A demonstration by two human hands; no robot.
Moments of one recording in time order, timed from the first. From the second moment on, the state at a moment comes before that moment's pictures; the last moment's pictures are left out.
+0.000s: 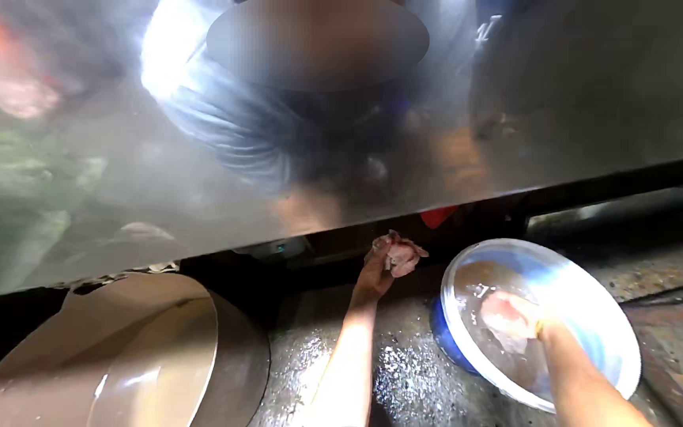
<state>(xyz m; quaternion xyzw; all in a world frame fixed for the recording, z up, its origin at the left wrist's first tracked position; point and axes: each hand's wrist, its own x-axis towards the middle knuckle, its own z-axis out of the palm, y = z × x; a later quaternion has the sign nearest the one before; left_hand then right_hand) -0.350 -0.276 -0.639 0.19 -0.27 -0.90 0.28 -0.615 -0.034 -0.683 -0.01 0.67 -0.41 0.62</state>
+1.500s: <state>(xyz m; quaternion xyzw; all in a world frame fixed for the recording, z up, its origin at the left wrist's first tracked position) -0.330 -0.255 -0.592 0.26 -0.27 -0.88 0.30 -0.595 -0.064 -0.668 -0.13 0.65 -0.39 0.64</state>
